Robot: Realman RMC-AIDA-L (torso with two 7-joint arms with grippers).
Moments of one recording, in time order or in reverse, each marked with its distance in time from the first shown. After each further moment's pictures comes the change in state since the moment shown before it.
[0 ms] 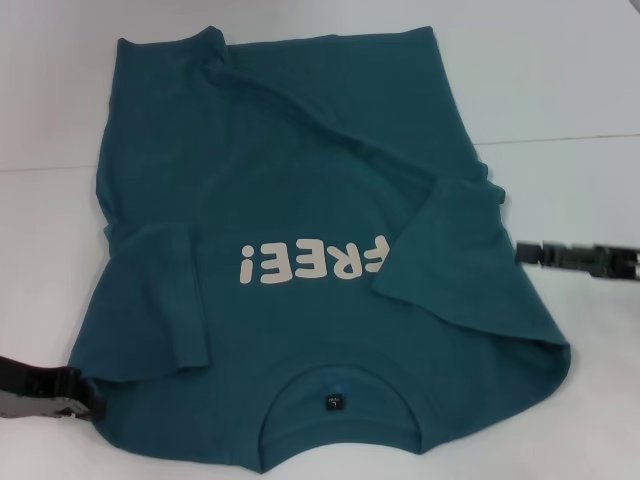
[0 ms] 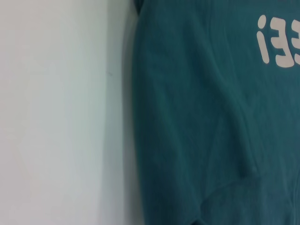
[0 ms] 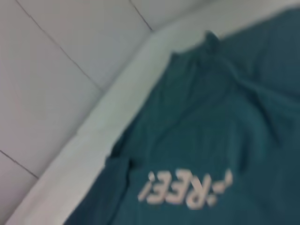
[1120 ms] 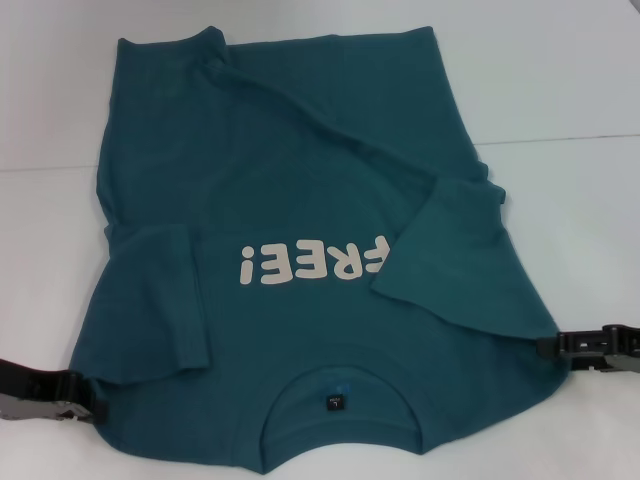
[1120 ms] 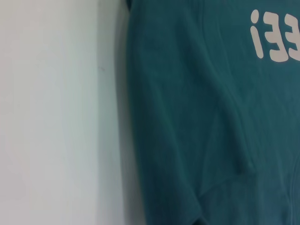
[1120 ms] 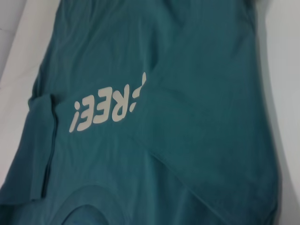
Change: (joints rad) left arm 0.005 -0.001 0.004 0.000 -0.009 0.007 0.020; right arm 0.029 -0.046 -0.005 0.120 -0.281 0.055 0.271
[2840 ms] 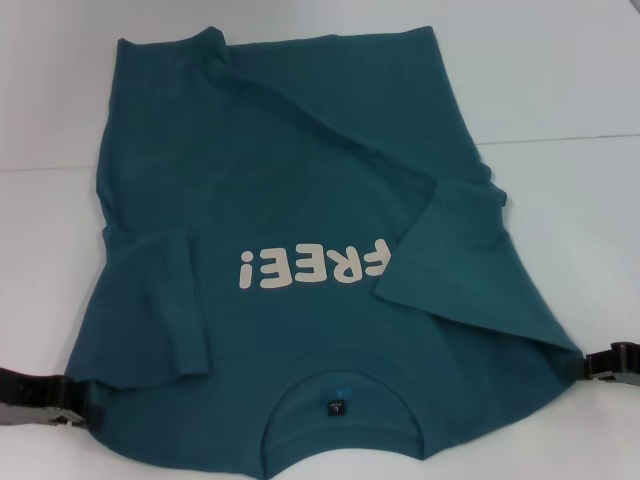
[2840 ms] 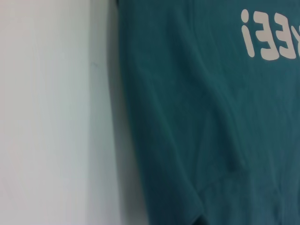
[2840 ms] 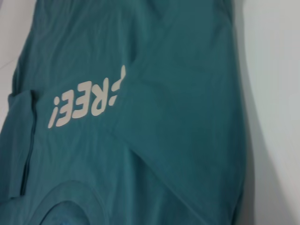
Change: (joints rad) left arm 0.012 0.004 -0.026 0.020 -0.003 0.049 0.032; right arm -0.032 0.028 0.025 -0.047 -0.045 0.005 -0.007
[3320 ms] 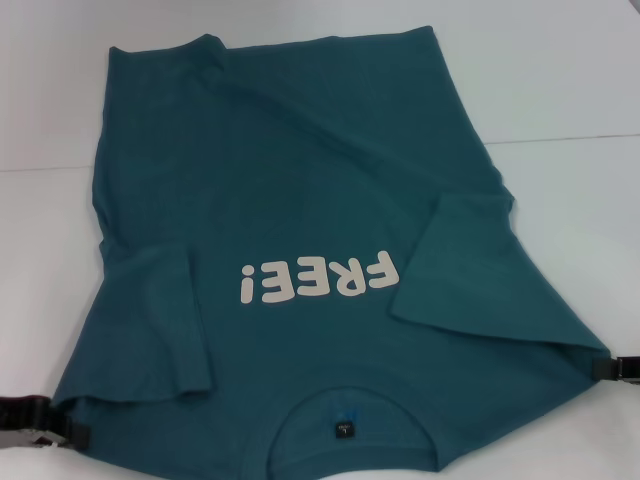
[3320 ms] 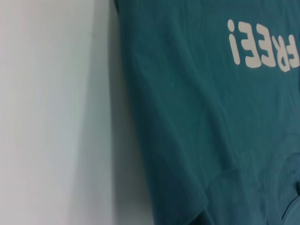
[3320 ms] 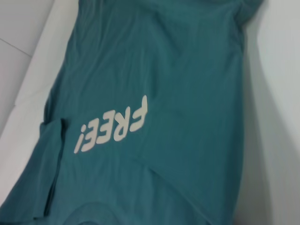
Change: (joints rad) left arm 0.045 0.009 -0.109 0.017 0.003 0.099 0.064; right arm -0.066 0.009 0.192 -0.008 0.003 -0.106 -0.168
